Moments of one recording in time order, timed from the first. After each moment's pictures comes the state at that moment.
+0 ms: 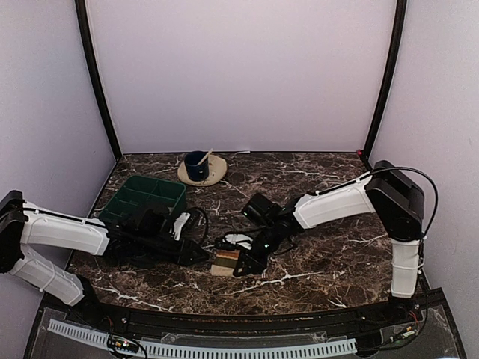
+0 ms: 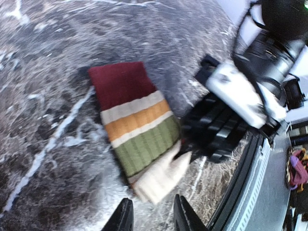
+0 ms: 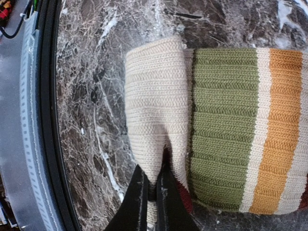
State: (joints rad) left arm -0.81 1.34 0.52 0.09 0.37 -0.49; right arm 0.99 2.01 1.23 -0.38 -0.62 -0.19
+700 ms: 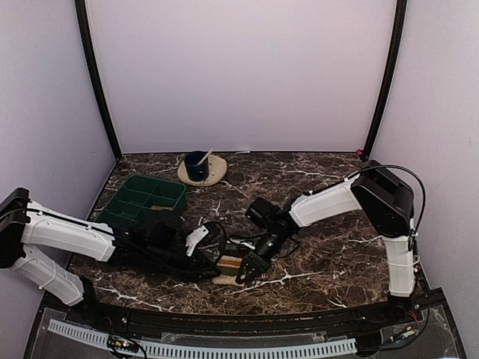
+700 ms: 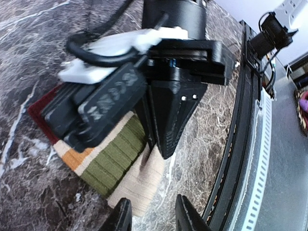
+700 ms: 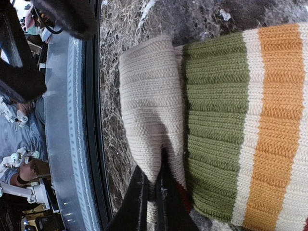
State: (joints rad) left arm -0.98 1.36 0.55 0.08 0.34 -0.27; right arm 0.93 2.10 1.26 -0.45 -0.94 -0.14
